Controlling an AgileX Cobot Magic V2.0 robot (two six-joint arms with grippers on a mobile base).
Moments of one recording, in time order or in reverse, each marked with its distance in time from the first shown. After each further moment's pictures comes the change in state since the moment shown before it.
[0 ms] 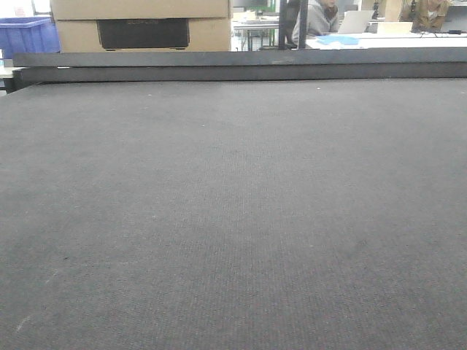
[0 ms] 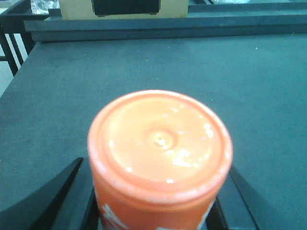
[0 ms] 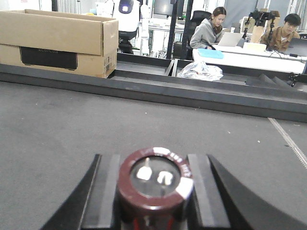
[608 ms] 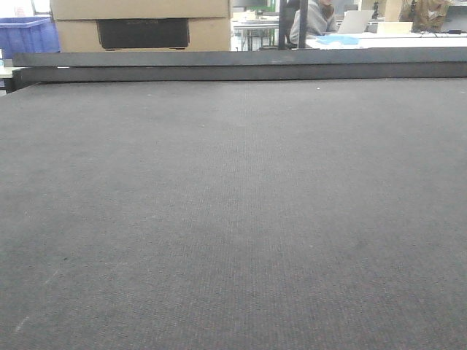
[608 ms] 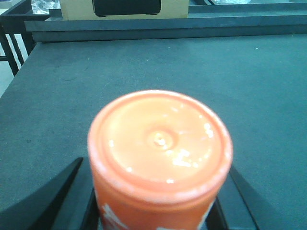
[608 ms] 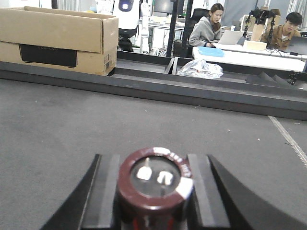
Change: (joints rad) left arm 0.000 -0.002 0.005 0.000 0.001 0.000; right arm 0.000 0.000 0.002 0.000 0.006 -0.002
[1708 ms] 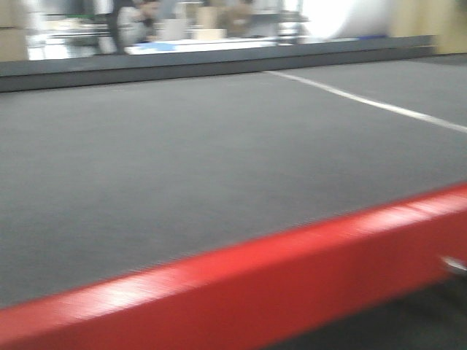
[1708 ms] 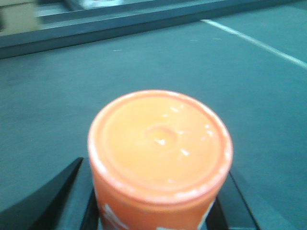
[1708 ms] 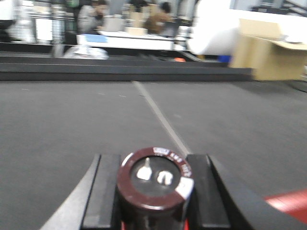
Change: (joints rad) left arm 0.000 0.000 0.000 0.000 0.000 0.000; right arm 0.000 0.000 0.000 0.000 0.002 0.000
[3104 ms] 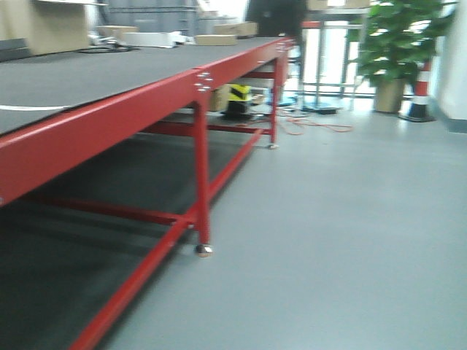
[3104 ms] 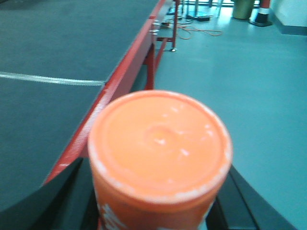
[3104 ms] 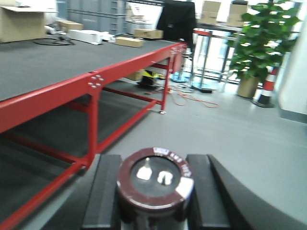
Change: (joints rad) left arm 0.000 0.000 0.000 0.000 0.000 0.000; right arm 0.000 0.000 0.000 0.000 0.000 0.000
